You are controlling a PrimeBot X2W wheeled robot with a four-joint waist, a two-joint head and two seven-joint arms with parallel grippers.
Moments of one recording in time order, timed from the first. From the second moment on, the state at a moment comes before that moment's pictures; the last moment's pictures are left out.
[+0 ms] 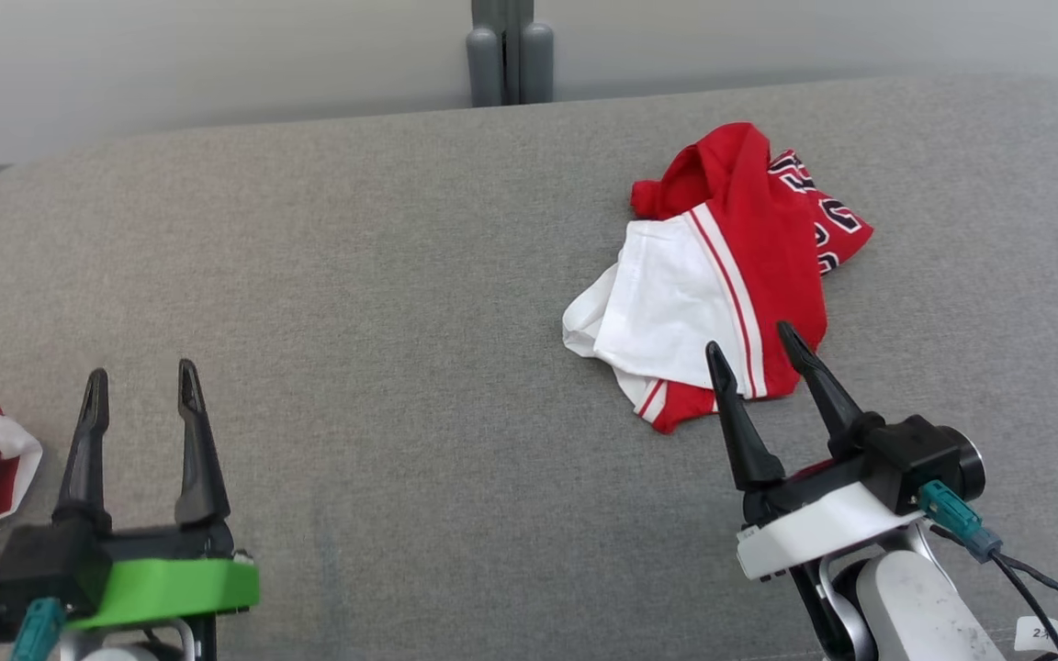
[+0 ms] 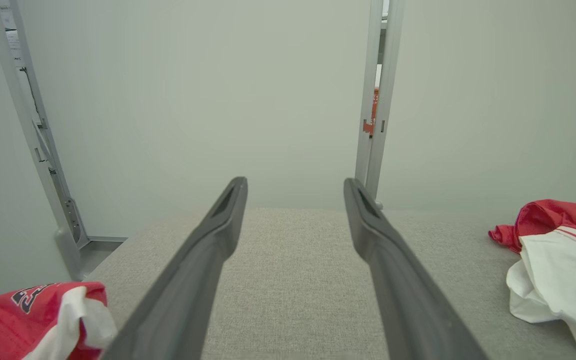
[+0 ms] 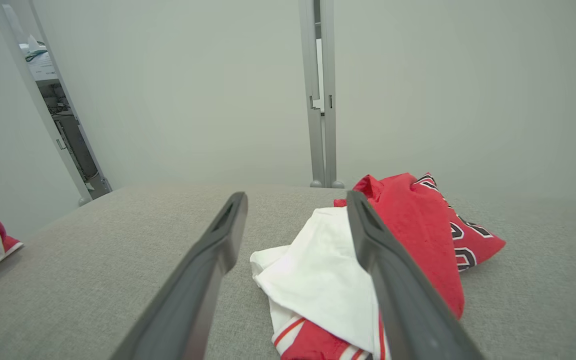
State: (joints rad) left arm -0.03 0.07 0.06 -0.02 -0.16 -0.04 -0.26; right arm -0.14 -0.05 0.21 0.12 0.15 0.13 -0.26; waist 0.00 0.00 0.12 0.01
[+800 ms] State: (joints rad) left arm 0.19 0.05 -0.07 -0.08 -0.15 0.06 -0.26; right arm -0.04 -0.08 0.20 0.13 0.12 0.13 -0.26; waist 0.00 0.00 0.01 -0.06
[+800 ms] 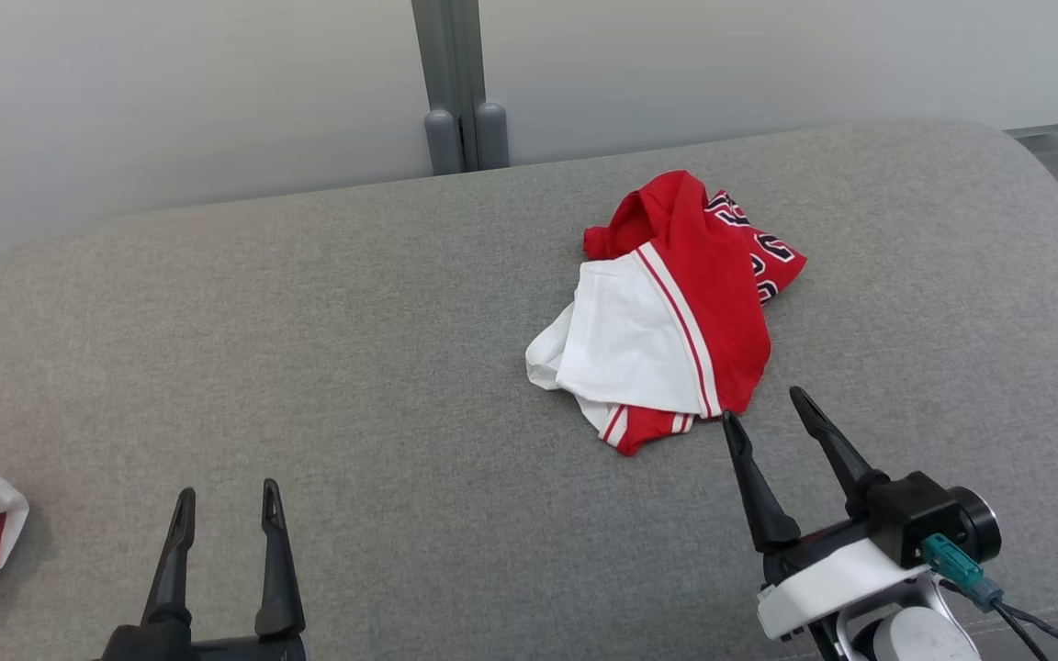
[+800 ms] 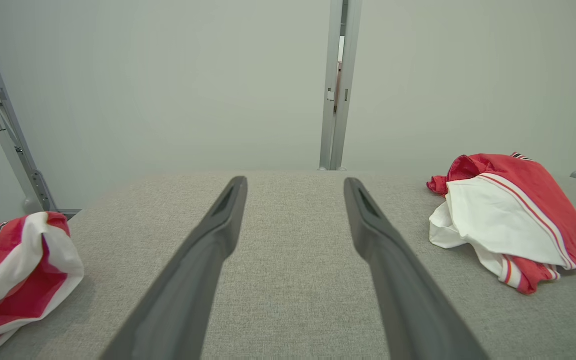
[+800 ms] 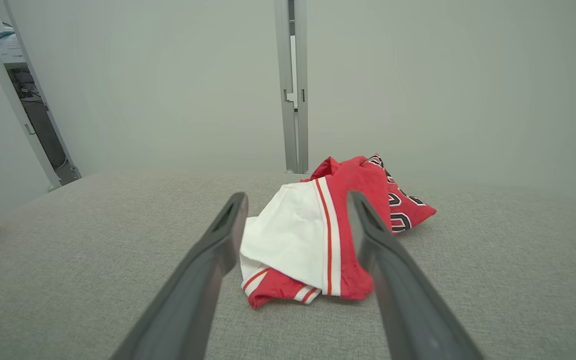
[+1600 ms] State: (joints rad) left arm 0.19 0.05 -0.10 -0.05 -0.13 0.05 -0.26; right arm 0.00 -0.05 0.20 0.13 0.14 0.13 -0.26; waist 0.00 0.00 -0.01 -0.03
